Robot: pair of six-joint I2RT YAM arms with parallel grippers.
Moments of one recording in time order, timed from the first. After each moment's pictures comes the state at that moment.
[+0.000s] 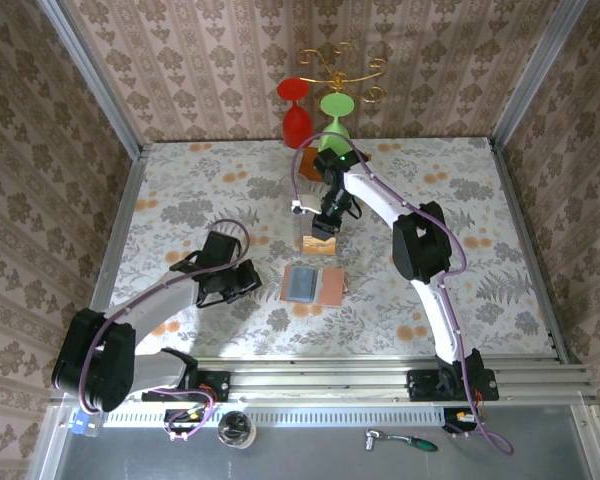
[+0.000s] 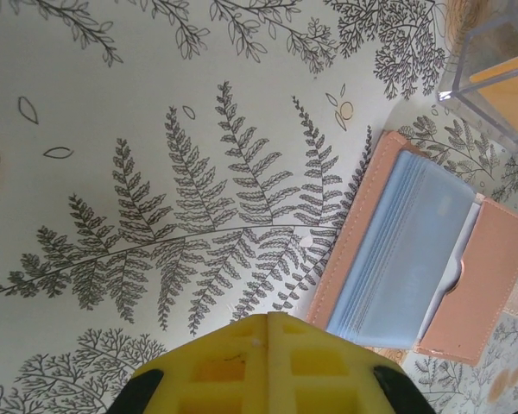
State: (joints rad) left arm -0.47 1.25 0.59 -0.39 0.32 -0.84; right arm 0.47 2.36 2.15 -1.29 -0.43 -0.84
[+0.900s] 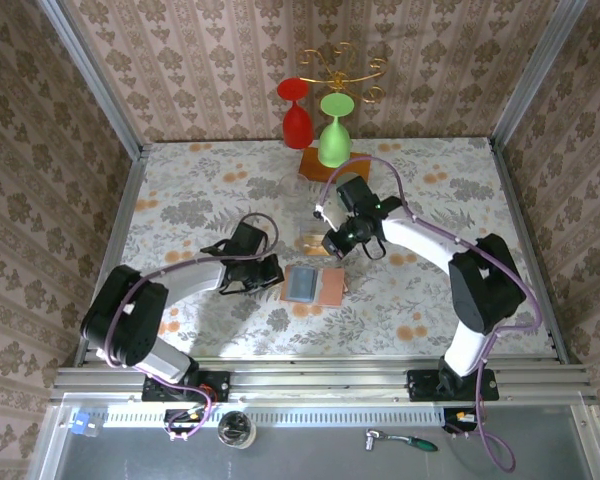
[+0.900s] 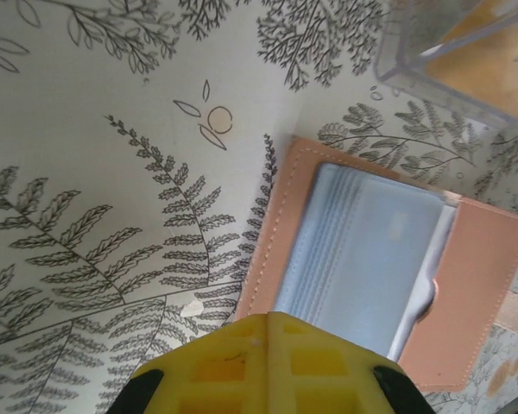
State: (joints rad) left arm -0.59 1.53 0.73 -0.27 0.36 -0.84; right arm 0.53 1.74 1.24 -0.57 -0.35 -0.14
